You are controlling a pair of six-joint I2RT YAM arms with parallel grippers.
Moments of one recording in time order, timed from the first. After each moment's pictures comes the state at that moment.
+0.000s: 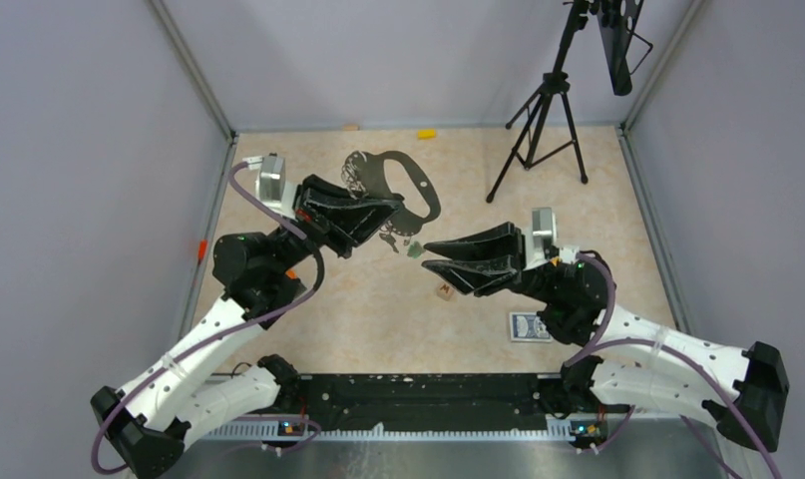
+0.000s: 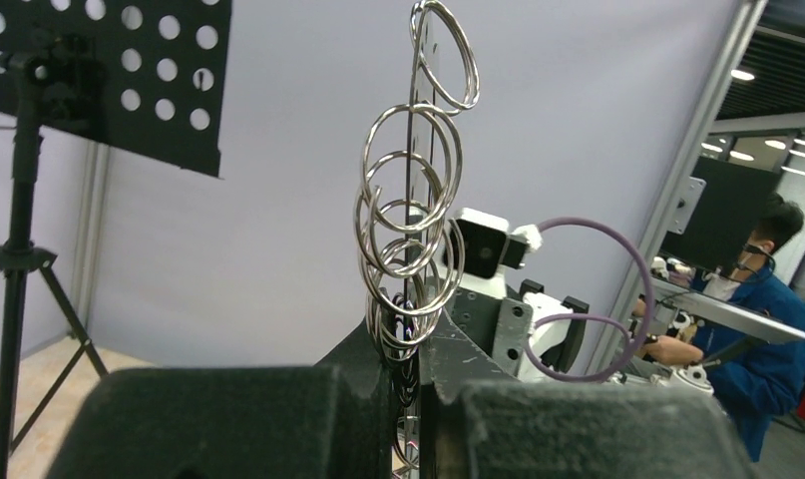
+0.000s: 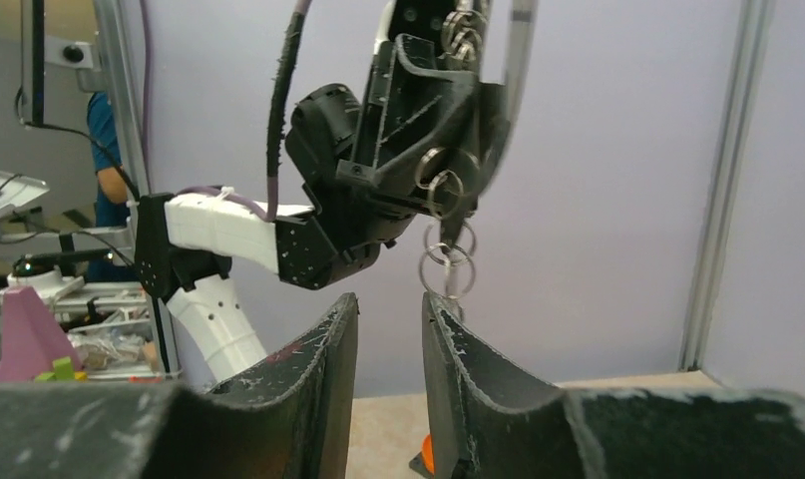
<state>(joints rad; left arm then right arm) -0.68 0.88 0.89 0.77 0.52 -0.76 1.00 0.89 0.65 0.91 -0.38 0.28</state>
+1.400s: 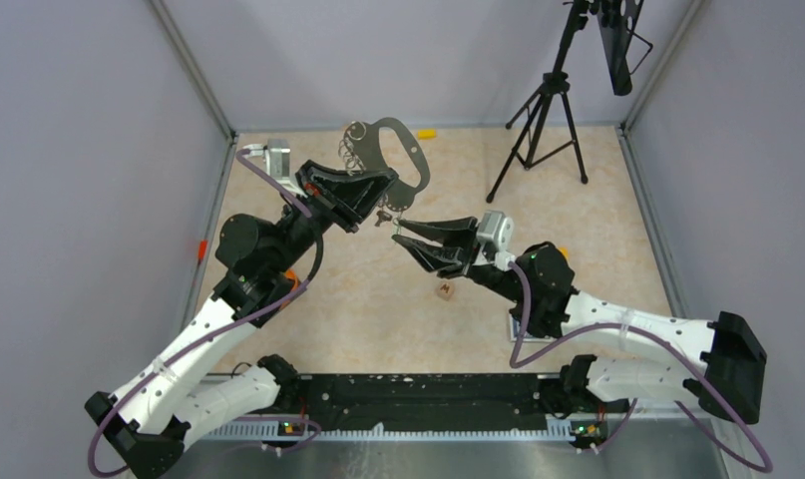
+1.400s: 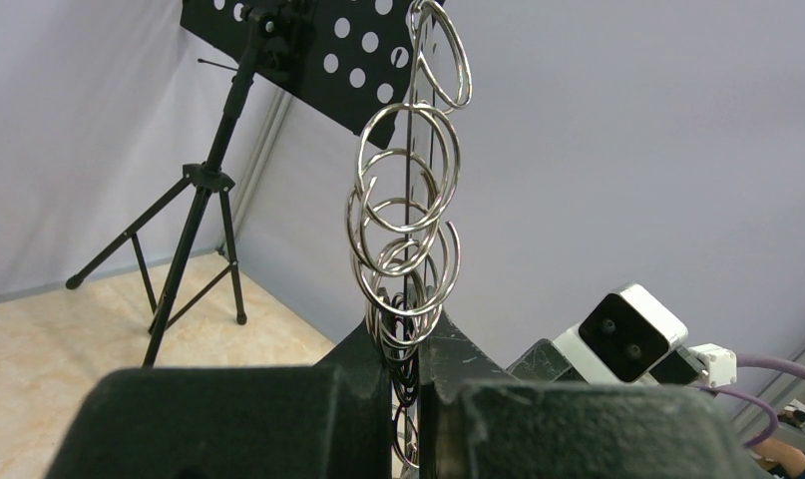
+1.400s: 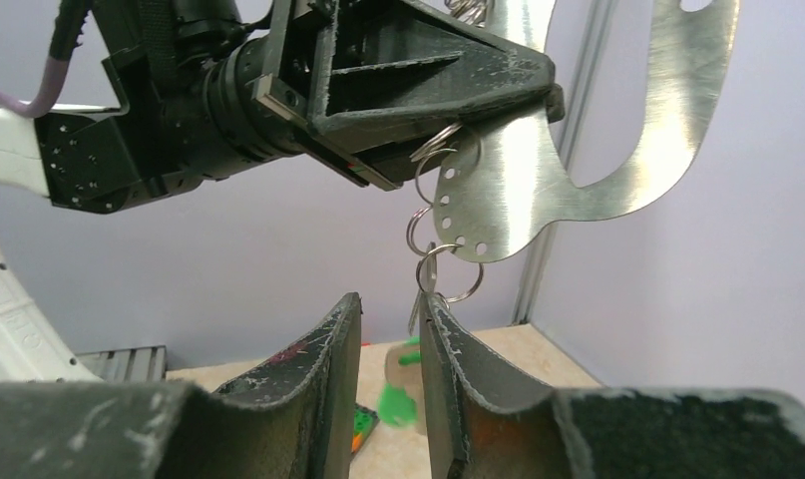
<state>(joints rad) -0.68 0.88 0.98 0.40 0.22 -0.65 1.08 1.08 0.73 0.88 -0.17 -0.08</state>
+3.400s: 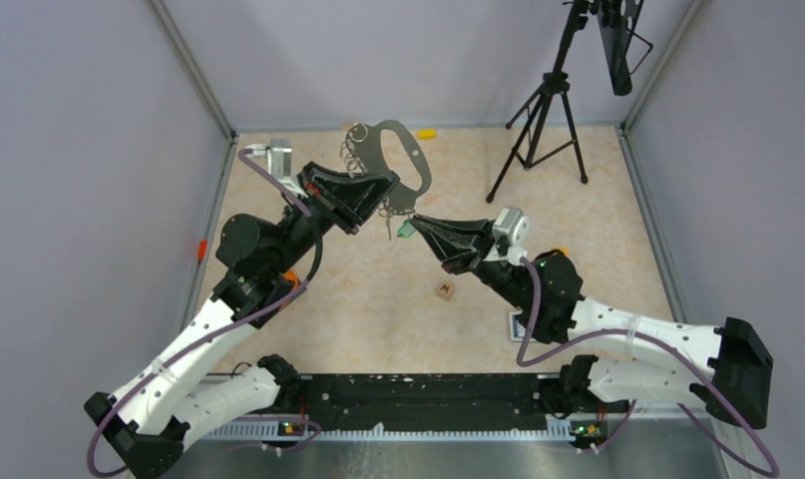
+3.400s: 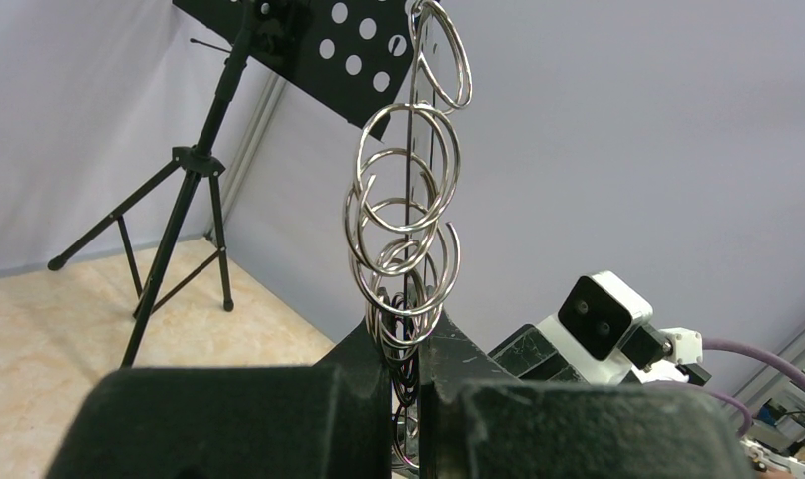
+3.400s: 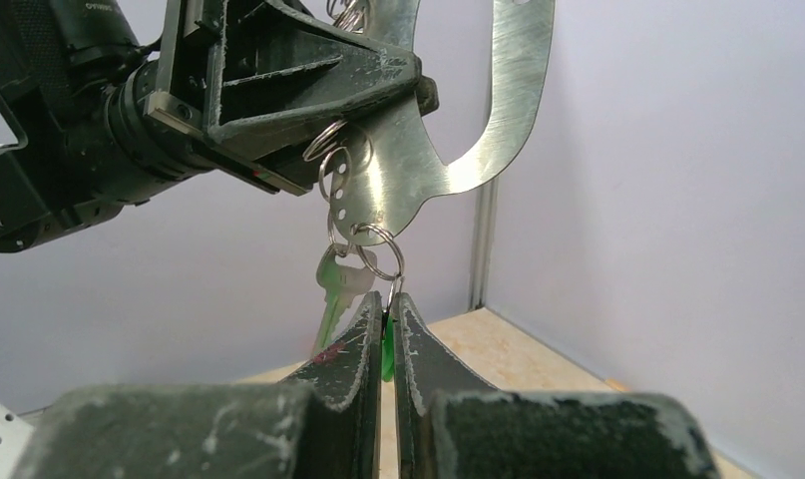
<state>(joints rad) -0.68 0.87 0.98 0.37 0.22 -0.69 1.08 1.03 0.67 0.90 0.02 -0.07</state>
